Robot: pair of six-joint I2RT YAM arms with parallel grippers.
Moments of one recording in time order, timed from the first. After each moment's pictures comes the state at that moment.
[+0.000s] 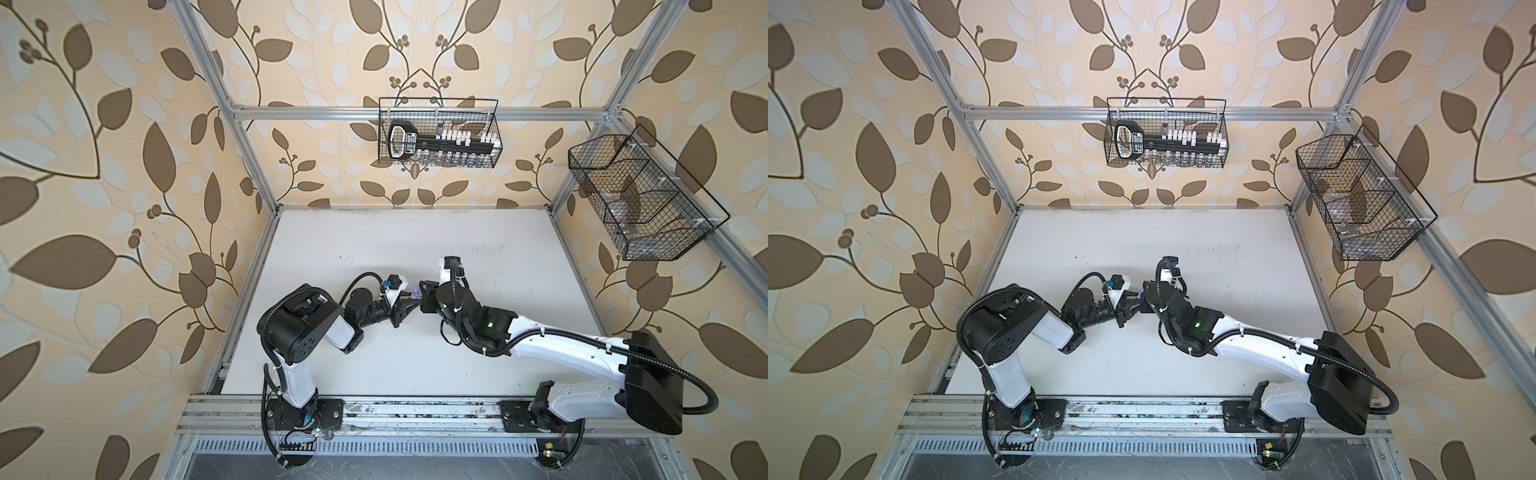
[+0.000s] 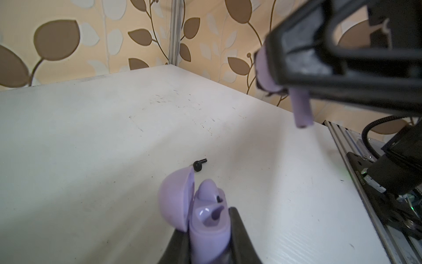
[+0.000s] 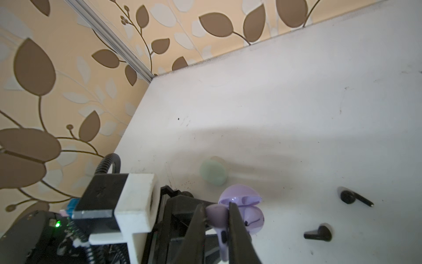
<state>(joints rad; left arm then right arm) -0.56 1.79 0.41 1.27 0.58 -0.13 0.97 1.34 0.83 0.04 0.51 0.76</state>
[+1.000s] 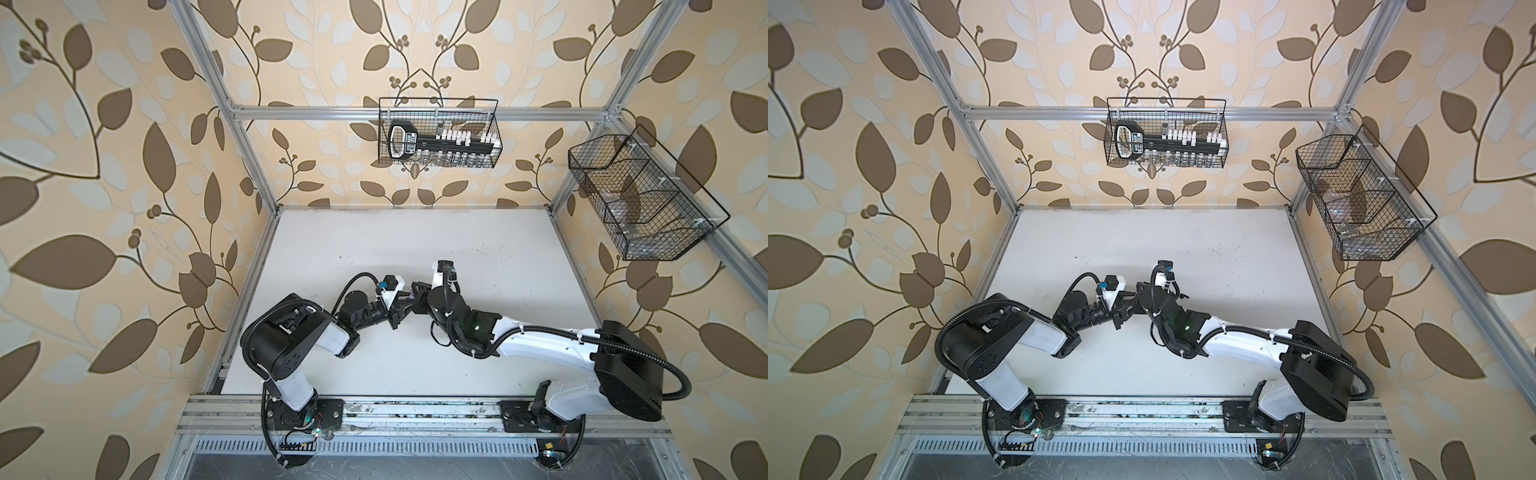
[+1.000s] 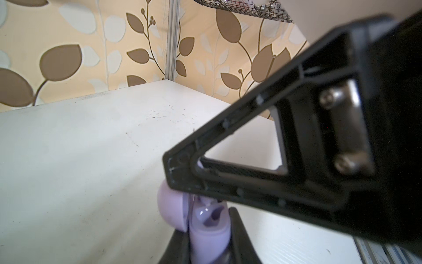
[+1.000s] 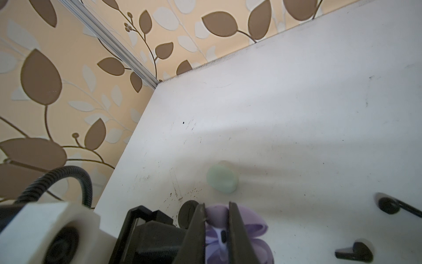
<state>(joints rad) -0.58 1.67 0.35 1.27 0.57 -0.17 0.98 1.45 0.79 0.21 0.52 0.79</state>
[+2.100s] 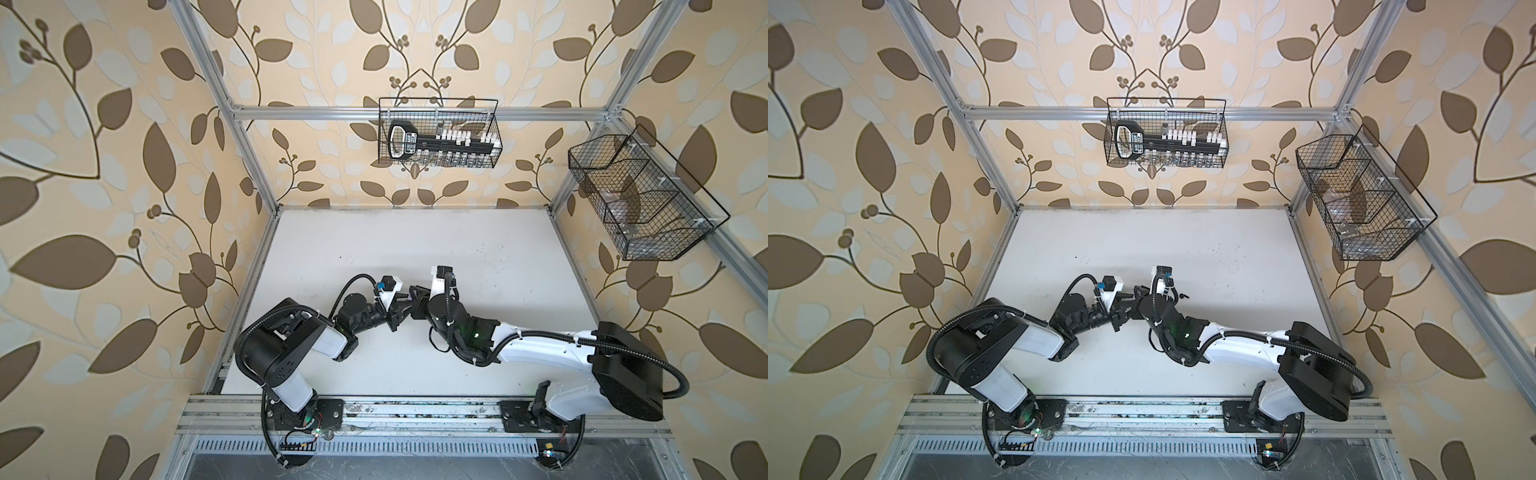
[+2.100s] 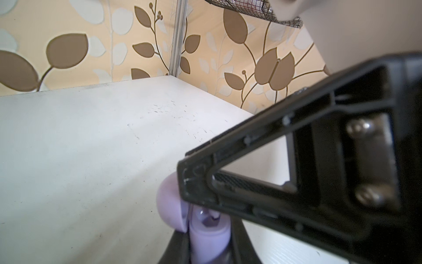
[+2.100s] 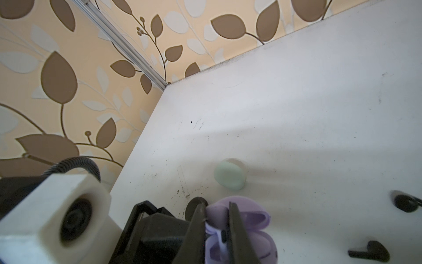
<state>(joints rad) -0.58 1.63 0.33 1.24 0.52 -0.22 1.02 1.45 0.73 0.31 0.55 0.79</state>
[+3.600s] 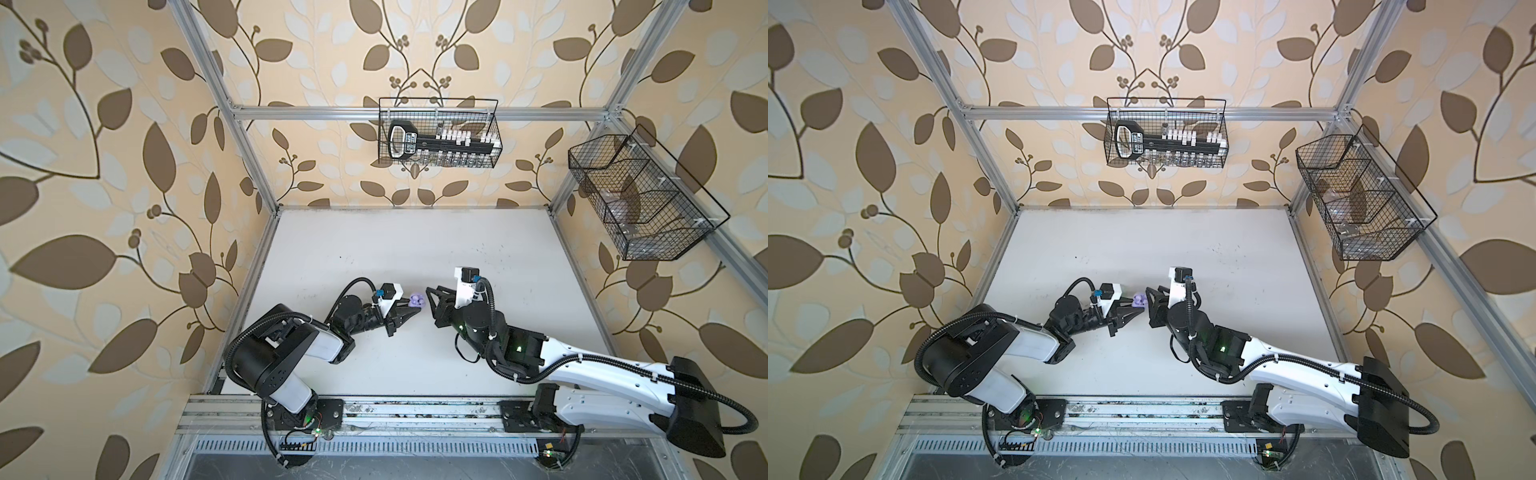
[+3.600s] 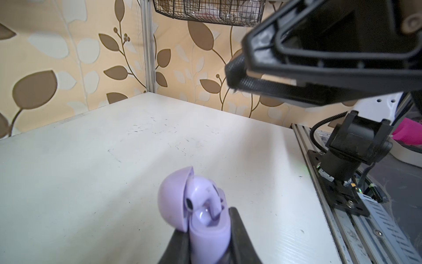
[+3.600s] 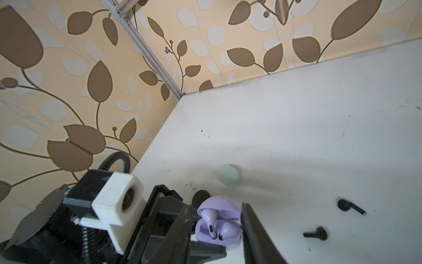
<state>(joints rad) -0.58 1.56 0.29 1.26 0.68 -0.09 1.06 1.10 0.67 0.11 0.57 0.65</state>
